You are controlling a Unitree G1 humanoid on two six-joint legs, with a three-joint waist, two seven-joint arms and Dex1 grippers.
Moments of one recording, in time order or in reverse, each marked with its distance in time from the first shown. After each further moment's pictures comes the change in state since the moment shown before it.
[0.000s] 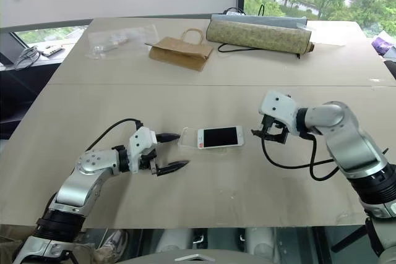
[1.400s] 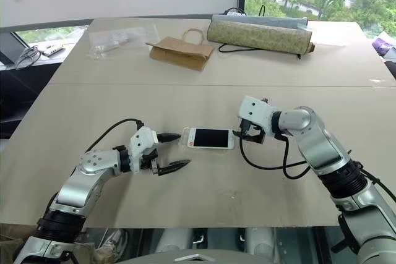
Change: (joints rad) left arm 0.004 -0.001 -0.007 -0.014 -0.003 0.012 0.025; right arm -0.039 0.168 0.062 0.078 -0.049 -0.060 -0.056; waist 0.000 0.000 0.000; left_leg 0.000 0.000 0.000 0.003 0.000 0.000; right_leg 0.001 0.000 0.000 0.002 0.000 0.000
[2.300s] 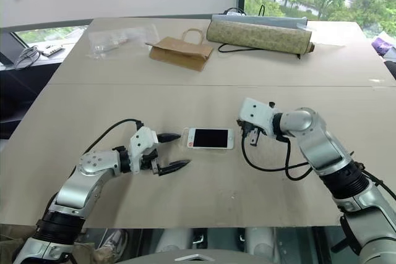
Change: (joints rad) left arm 0.011 0.004 0.000 -0.022 -0.006 0.019 0.019; right arm 0.009 -0.007 0.016 0.061 -0.005 -0.076 0.013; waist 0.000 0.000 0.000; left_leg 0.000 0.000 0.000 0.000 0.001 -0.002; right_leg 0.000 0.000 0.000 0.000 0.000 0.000
